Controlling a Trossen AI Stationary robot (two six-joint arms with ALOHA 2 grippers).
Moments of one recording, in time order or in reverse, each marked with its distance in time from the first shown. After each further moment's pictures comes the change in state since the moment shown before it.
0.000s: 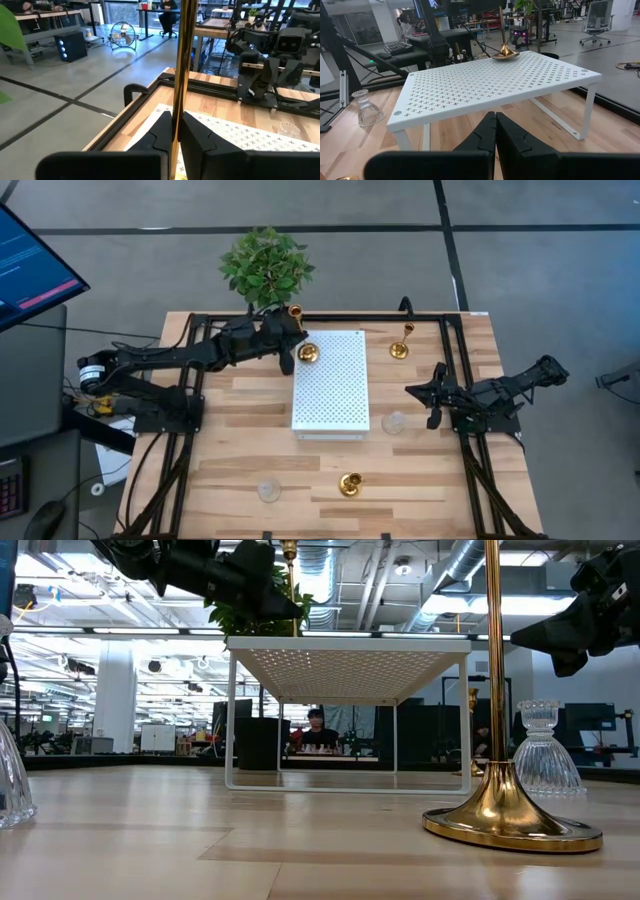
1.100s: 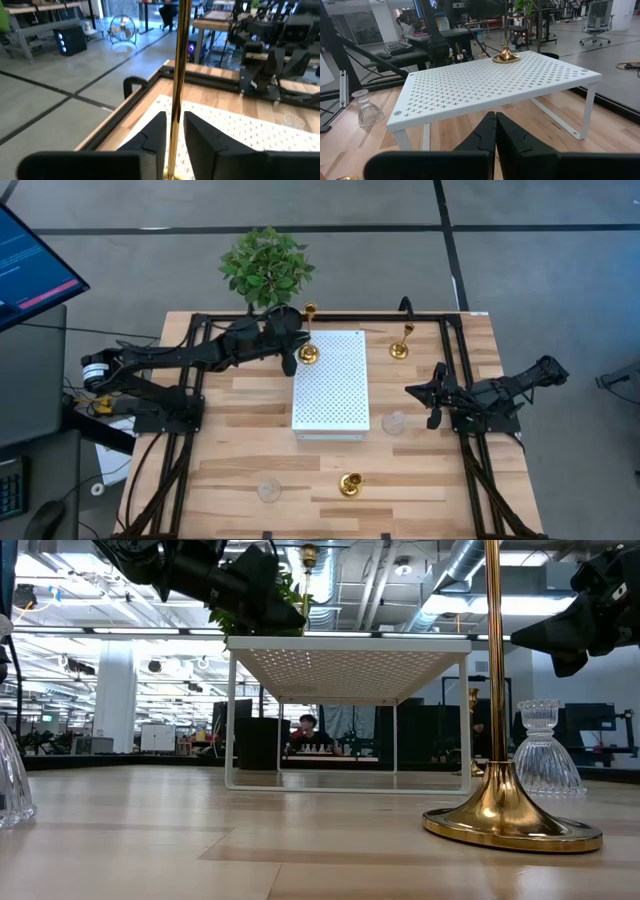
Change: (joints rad) left arm 0.002 0.034 -0.001 0.006 0.000 0.000; right arm 0.000 0.000 0.000 0.000 0.000 0.000
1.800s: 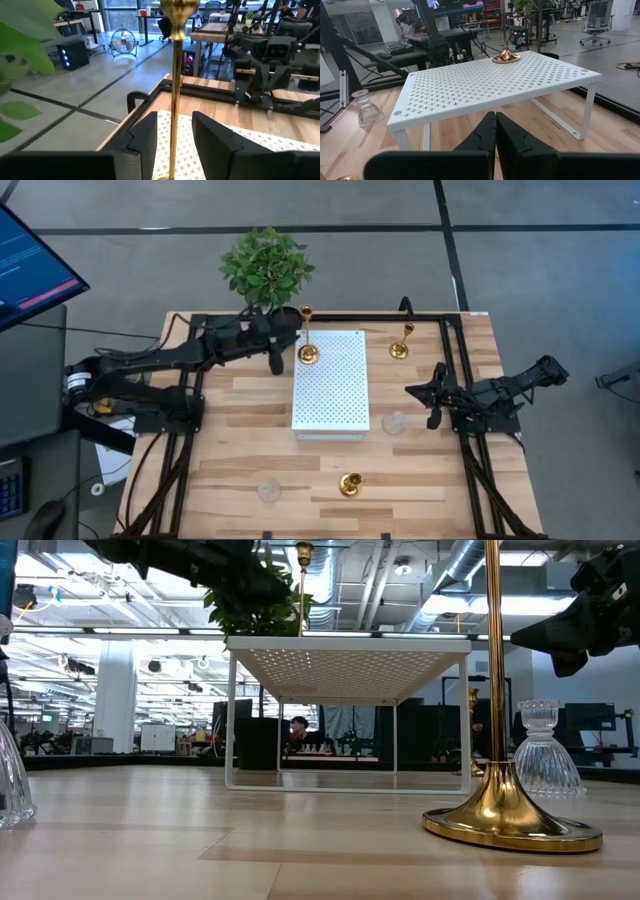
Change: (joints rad) left arm -0.002 -0.173 0.000 -0.123 0.000 0.038; right arm 0.000 0.000 0.000 0.000 0.000 0.000
